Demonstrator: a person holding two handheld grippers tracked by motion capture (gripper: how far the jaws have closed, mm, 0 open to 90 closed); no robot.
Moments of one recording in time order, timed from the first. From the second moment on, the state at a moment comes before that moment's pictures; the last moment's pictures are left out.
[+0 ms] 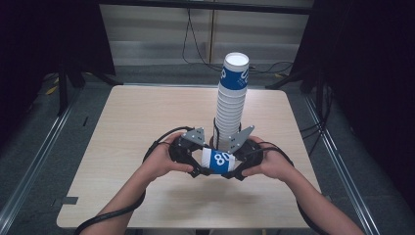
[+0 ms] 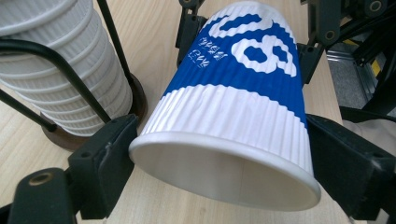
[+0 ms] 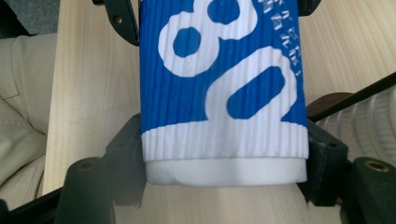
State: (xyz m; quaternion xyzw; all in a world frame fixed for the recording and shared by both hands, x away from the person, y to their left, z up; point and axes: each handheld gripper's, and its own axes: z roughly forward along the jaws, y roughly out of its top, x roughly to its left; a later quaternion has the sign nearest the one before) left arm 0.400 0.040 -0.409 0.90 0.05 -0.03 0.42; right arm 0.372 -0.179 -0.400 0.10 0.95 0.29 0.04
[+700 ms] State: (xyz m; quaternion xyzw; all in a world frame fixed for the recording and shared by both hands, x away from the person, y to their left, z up) left arm 0.399 0.043 -0.412 0.91 0.05 -0.02 0.42; right arm 0.371 -0.183 -0.398 0.11 0.95 0.30 0.04
